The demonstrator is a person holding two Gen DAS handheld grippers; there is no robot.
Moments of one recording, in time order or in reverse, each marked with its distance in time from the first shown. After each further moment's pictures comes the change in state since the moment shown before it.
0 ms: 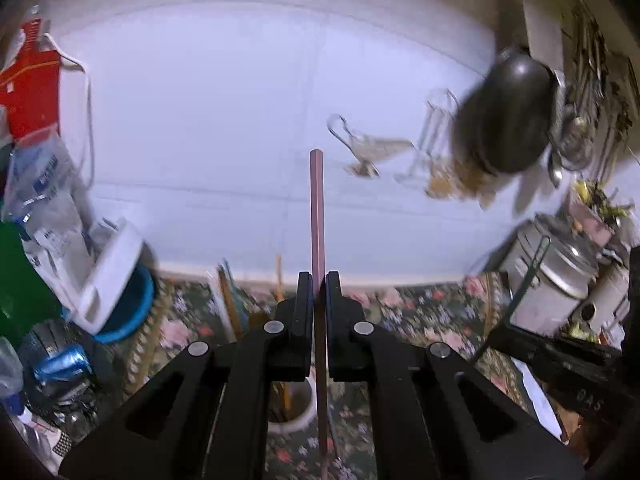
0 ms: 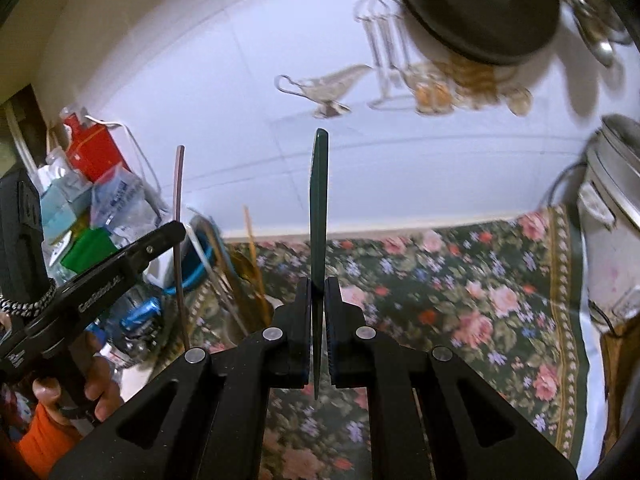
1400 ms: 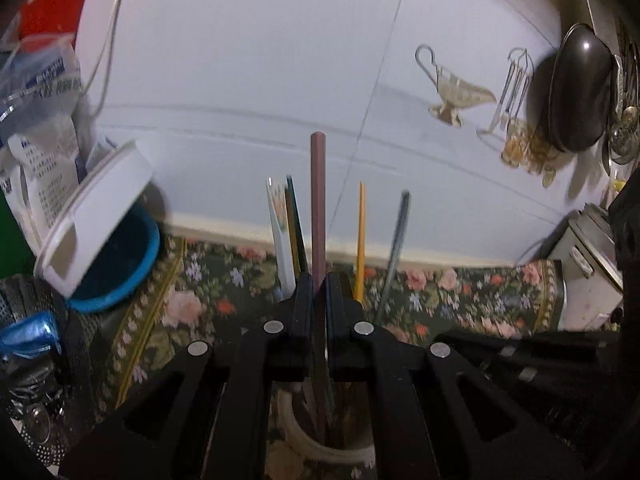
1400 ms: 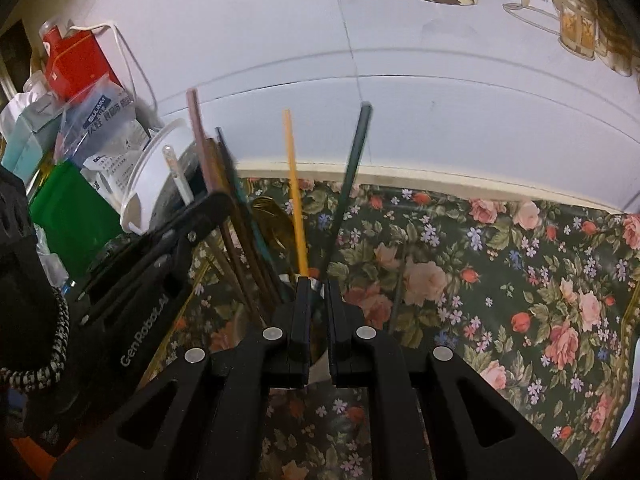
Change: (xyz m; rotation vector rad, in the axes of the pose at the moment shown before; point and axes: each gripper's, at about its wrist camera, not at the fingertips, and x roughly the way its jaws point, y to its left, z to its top) left arm 0.081 0.064 -0.064 -0.069 0.079 0.044; right arm 0.140 0.050 -0.012 -0.088 0.255 0.042
